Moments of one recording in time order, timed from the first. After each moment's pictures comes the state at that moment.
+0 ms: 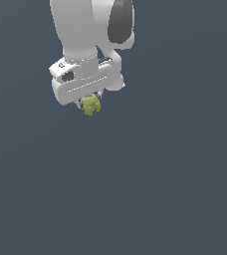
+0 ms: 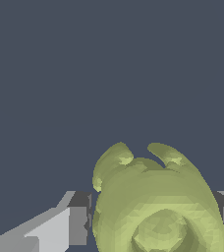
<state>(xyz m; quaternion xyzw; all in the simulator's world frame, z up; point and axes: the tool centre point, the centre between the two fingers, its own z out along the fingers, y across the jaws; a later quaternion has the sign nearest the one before) -0.061 -0.086 0.302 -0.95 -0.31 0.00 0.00</state>
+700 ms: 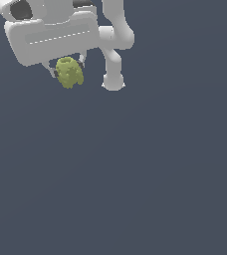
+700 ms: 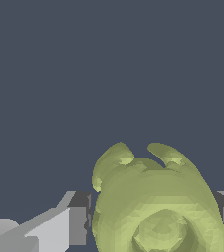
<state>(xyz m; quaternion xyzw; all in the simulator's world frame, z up) -0.043 -0.124 0.429 -0.95 -0.31 0.00 0.00</state>
